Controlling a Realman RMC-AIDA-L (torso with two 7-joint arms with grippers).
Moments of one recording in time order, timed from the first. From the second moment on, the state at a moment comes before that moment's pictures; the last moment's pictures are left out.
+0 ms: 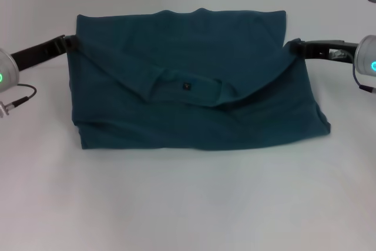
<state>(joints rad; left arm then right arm) -0.85 -2.02 0.29 0.43 2.11 0.89 -1.88 0.85 1.98 -0.37 -0.42 -2.24 -0.82 1.76</state>
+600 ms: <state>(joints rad) -0.85 -2.06 0.29 0.40 2.08 0.84 -1.81 0.85 2.00 -0.39 -0.38 -2.24 -0.70 1.73</state>
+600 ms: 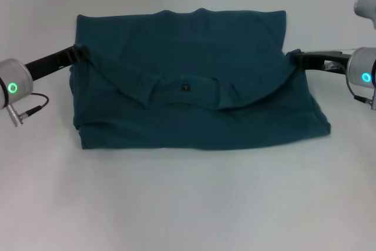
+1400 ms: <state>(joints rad) -0.85 -2.10 0.29 0.42 2.07 0.81 -1.79 0.85 2.02 -0.46 -0.39 -2.24 -0.68 1.74</state>
